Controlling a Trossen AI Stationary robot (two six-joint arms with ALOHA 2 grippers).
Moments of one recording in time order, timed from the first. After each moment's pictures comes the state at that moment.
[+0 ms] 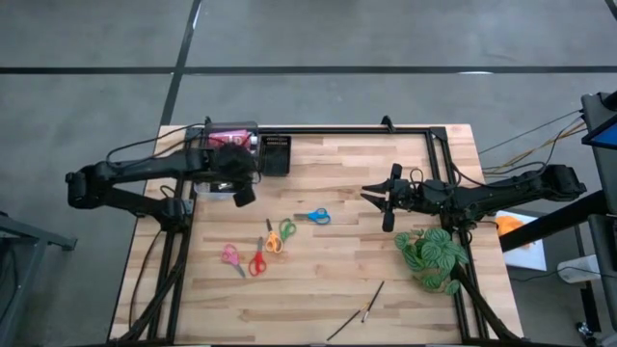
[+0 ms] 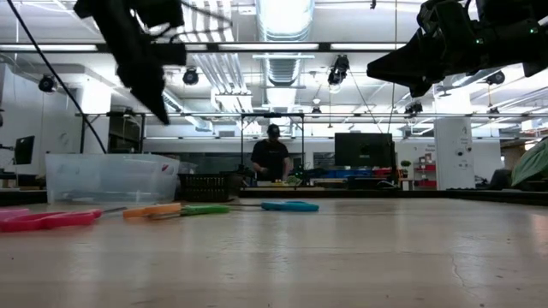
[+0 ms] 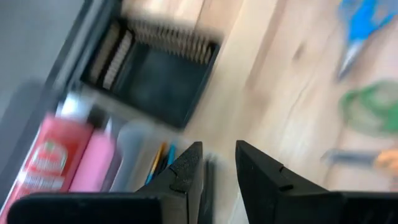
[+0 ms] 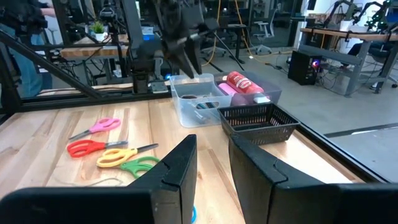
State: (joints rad) left arm 0.29 1.15 0.89 -0.79 -0.23 0.02; right arm 0.05 0.92 0.26 0.57 0.29 0.06
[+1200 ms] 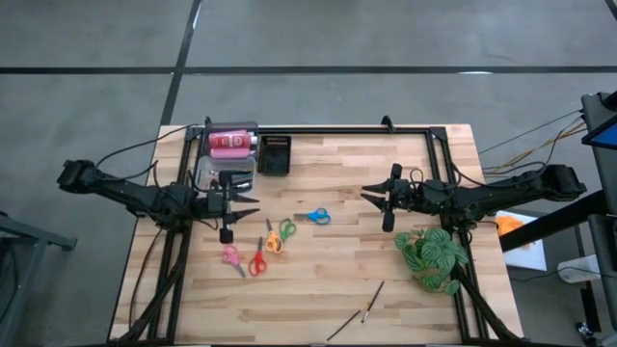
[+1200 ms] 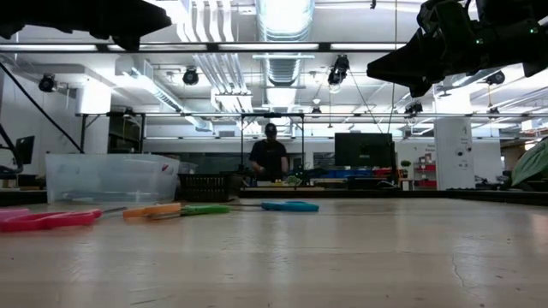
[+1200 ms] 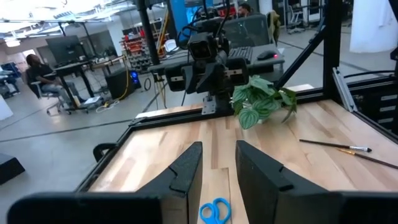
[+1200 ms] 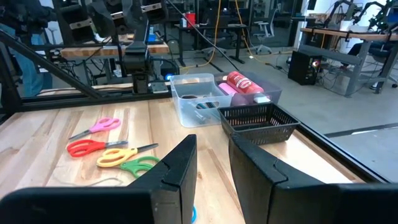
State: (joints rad) left arm -0.26 0.65 0.36 0.24 -0.34 0.20; right arm 0.05 0.92 0.26 0.57 0.29 0.06
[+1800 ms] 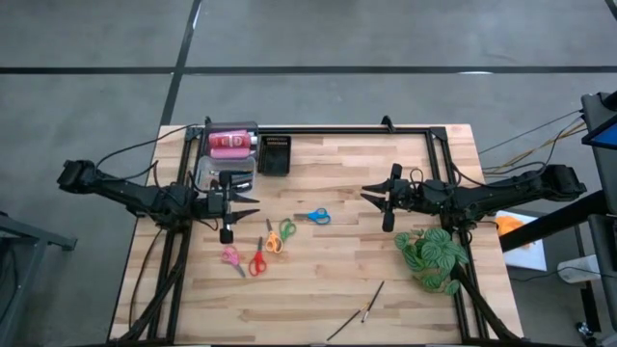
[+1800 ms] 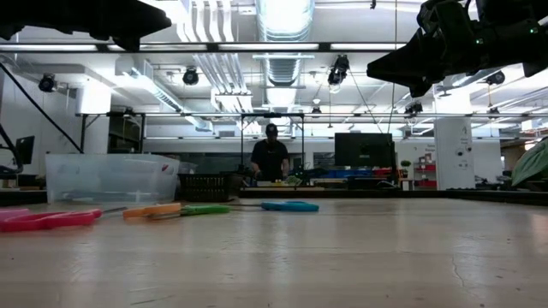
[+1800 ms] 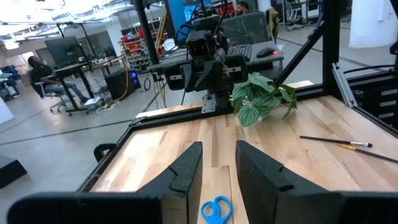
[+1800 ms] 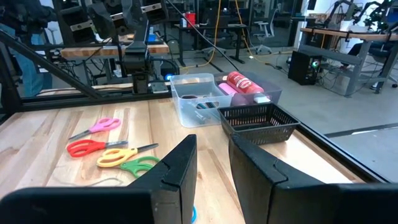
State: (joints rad) left arm -0.26 0.66 0.35 0.24 -0.33 0.21; right arm 0.05 0.92 0.26 0.57 0.29 0.06
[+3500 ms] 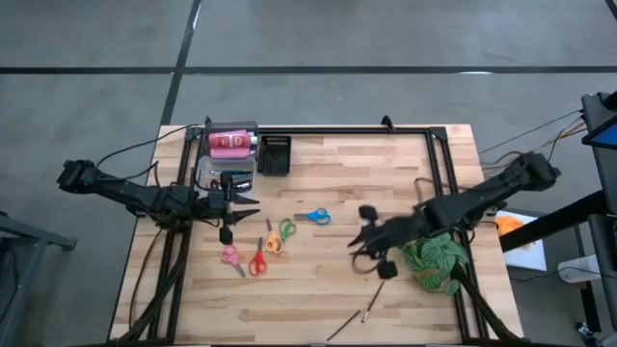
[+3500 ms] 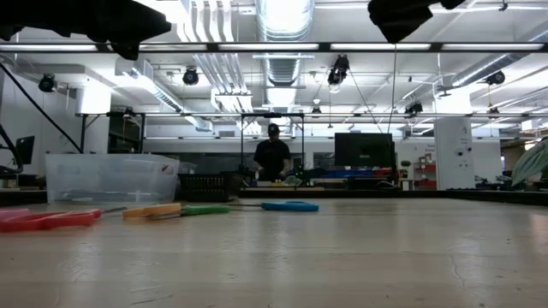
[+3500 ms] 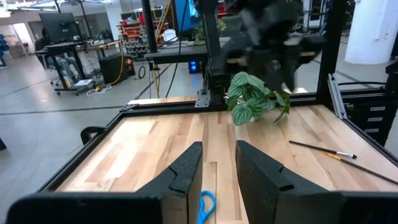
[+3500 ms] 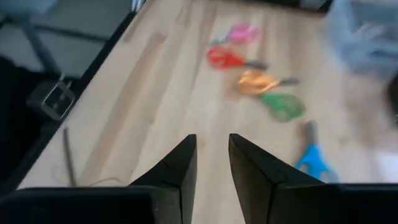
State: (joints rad) left arm -0.26 0.66 0.35 0.21 -0.33 0.08; right arm 0.40 1.30 0.91 -0.25 0.13 0.12
